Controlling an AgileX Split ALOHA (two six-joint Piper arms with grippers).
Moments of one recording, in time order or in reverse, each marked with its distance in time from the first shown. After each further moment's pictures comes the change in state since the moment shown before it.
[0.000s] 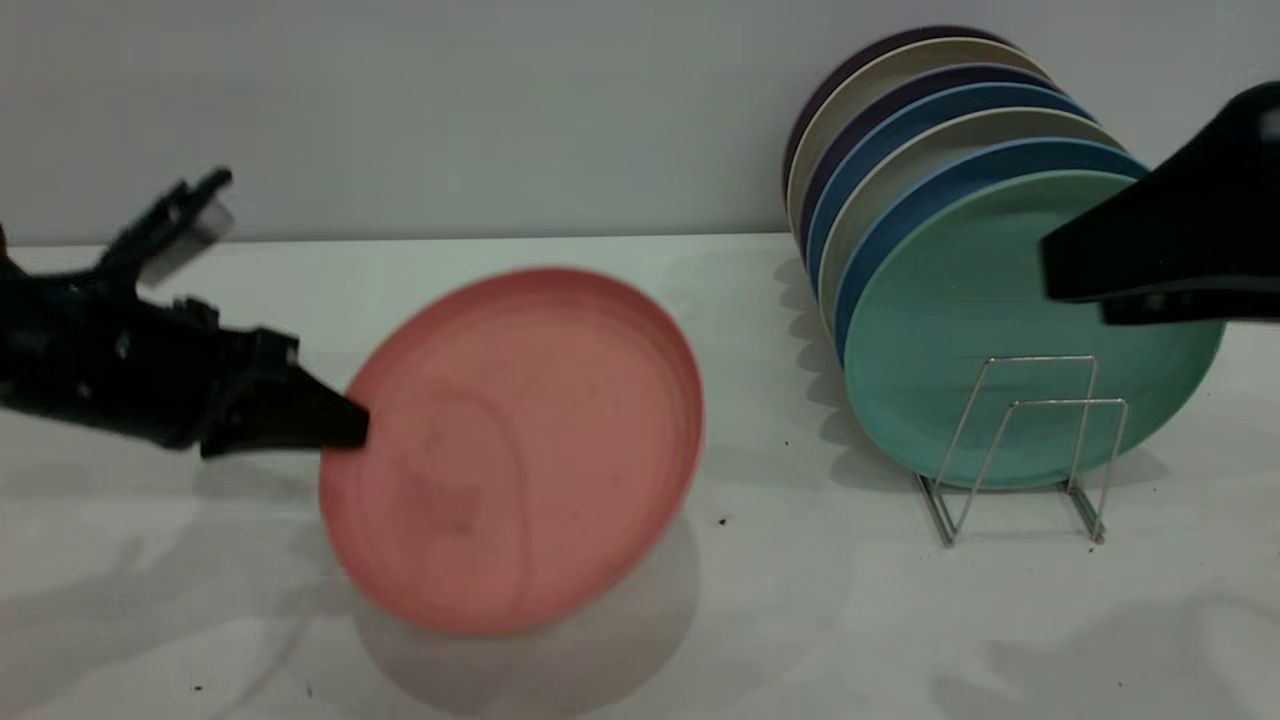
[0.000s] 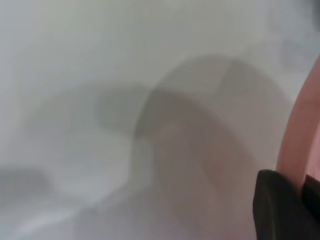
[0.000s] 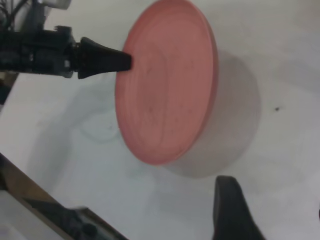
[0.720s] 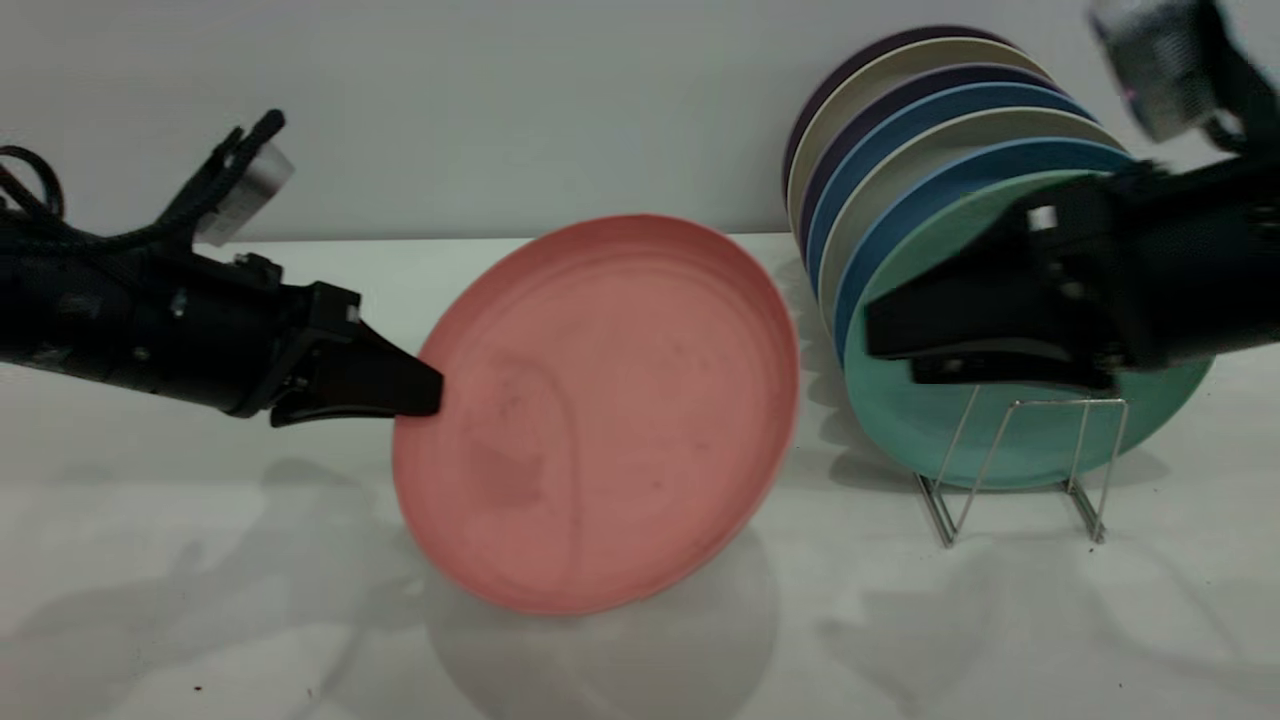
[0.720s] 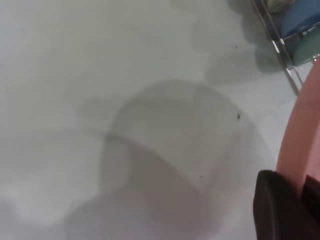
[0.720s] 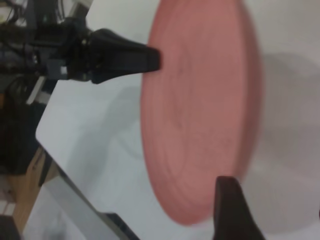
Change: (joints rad) left arm -0.106 -0.039 0.001 -0.020 0.047 -0.044; right arm 0.089 0.391 -0.136 0.217 0.138 -0.247
